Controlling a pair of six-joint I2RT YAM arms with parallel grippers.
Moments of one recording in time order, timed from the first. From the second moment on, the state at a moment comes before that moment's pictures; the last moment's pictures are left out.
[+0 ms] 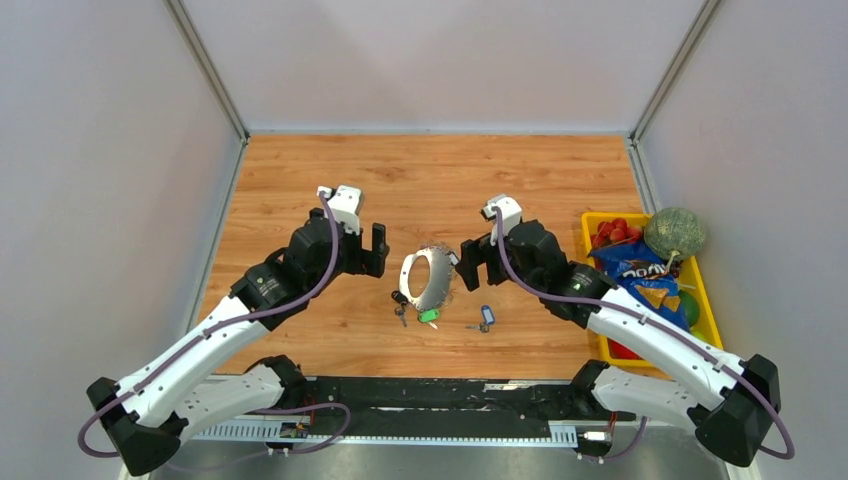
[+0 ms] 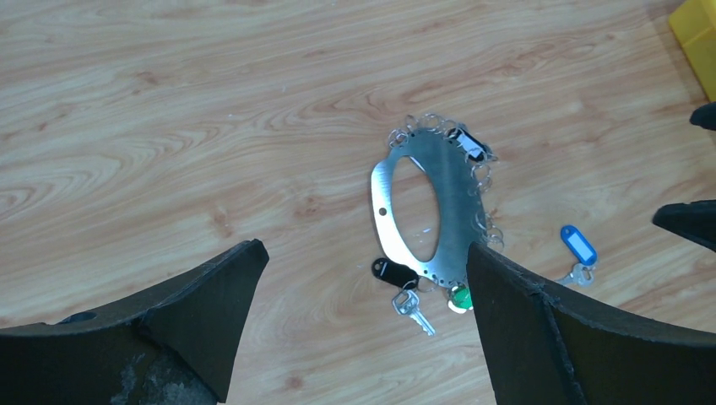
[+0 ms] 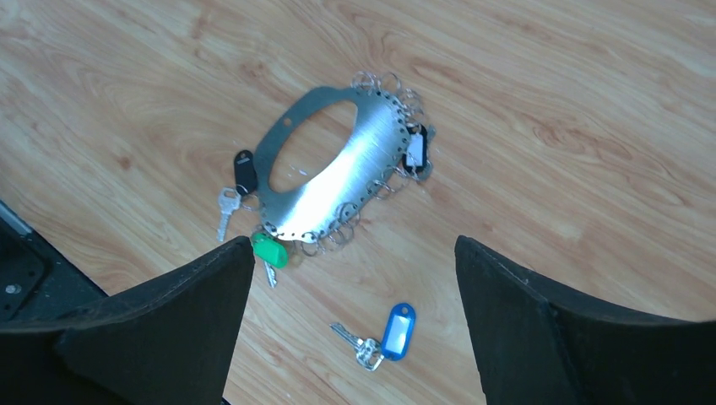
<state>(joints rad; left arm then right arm) -0.77 0.89 0.94 -0.53 -0.34 -0.29 0.80 1.01 0.85 -0.32 0.09 0.23</state>
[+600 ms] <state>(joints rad) -0.77 0.98 0.89 -0.44 -0.29 -0.32 0.88 1.22 0.82 -0.33 0.21 0.27</state>
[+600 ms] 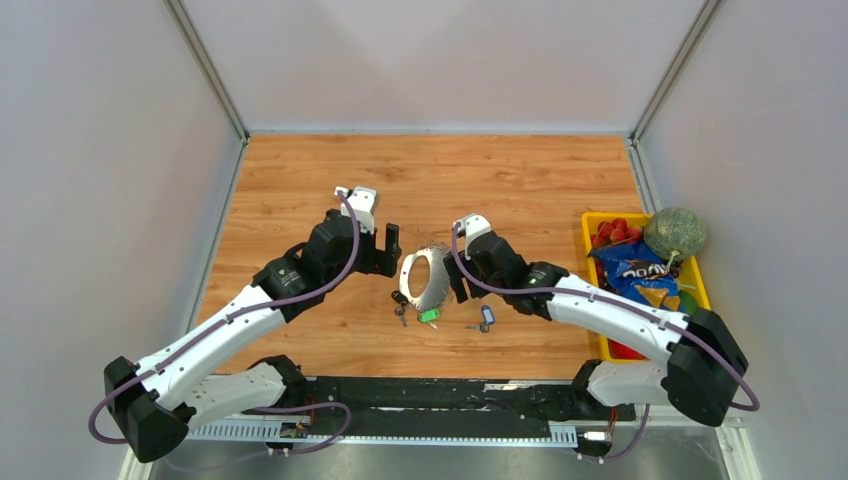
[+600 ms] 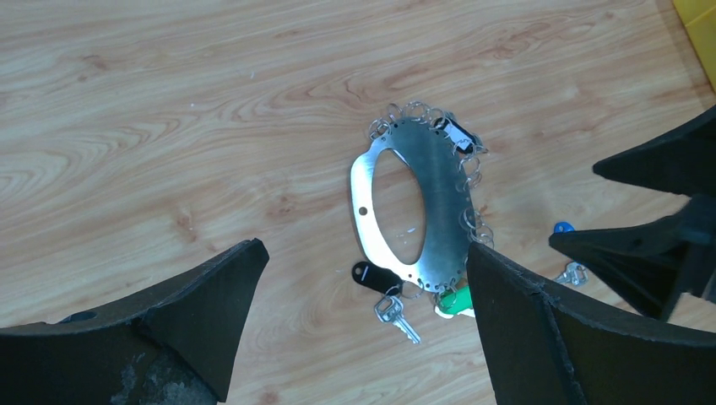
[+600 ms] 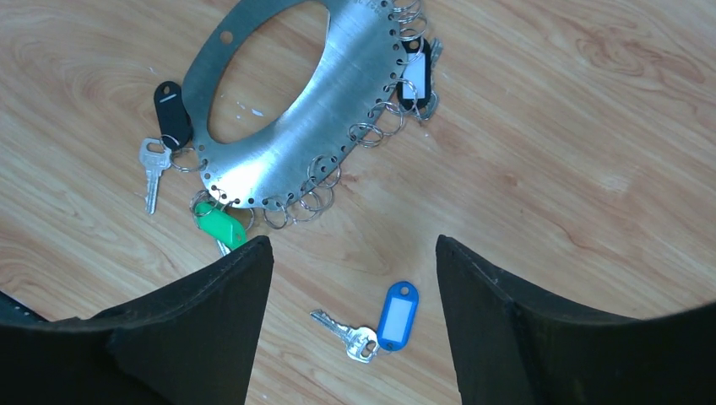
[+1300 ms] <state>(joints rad) -0.77 0.94 0.84 -0.33 -0.23 -0.31 0.90 1.39 0.80 -0.20 0.16 0.28</state>
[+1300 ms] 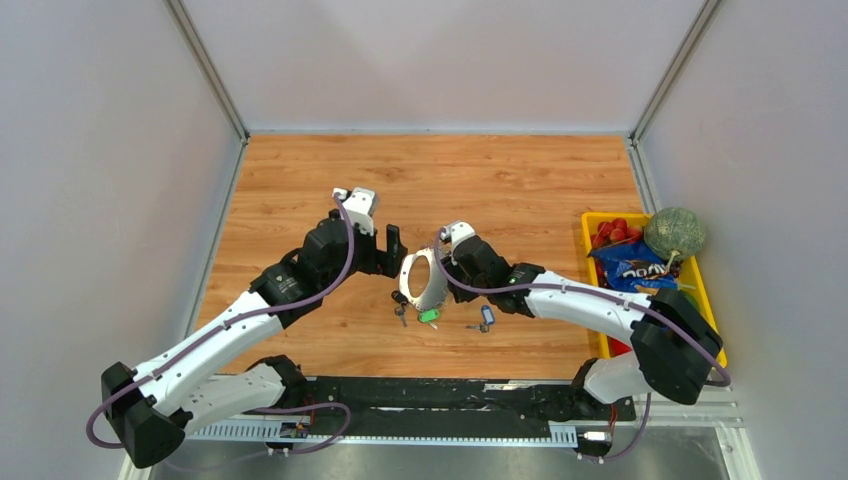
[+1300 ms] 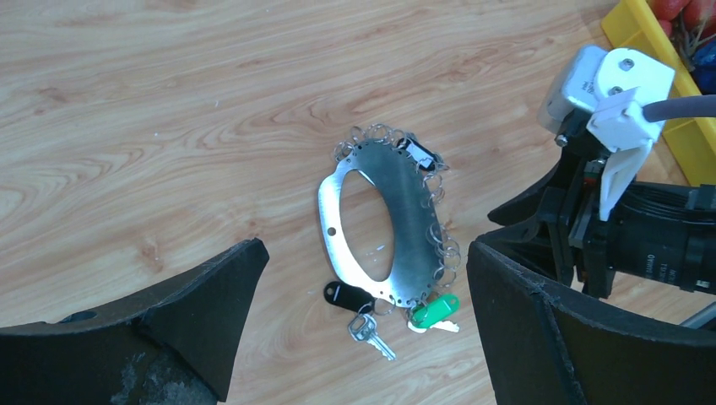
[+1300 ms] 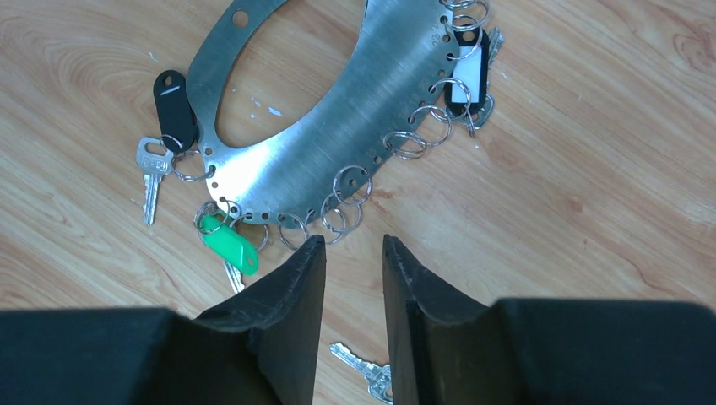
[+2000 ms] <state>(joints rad) -0.77 0.94 0.83 -0.31 -0.22 -0.31 0.90 1.59 0.86 -0.15 0.15 0.35</state>
